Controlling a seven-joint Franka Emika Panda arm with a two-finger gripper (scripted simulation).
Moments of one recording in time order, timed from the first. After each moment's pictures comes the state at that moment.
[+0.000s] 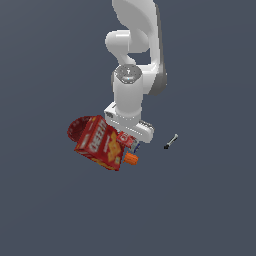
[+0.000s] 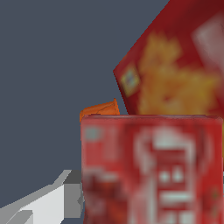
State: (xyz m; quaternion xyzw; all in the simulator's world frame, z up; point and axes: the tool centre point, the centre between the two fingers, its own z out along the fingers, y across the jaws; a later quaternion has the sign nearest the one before) arm -0.018 0.002 0.148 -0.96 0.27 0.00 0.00
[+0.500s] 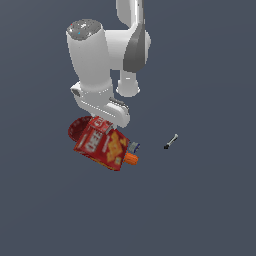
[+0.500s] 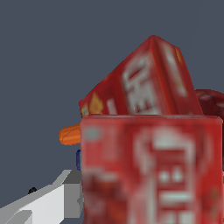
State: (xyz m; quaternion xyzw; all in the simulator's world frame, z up) arm -0.018 -0.087 0.241 -0.96 0.27 0.00 0.00
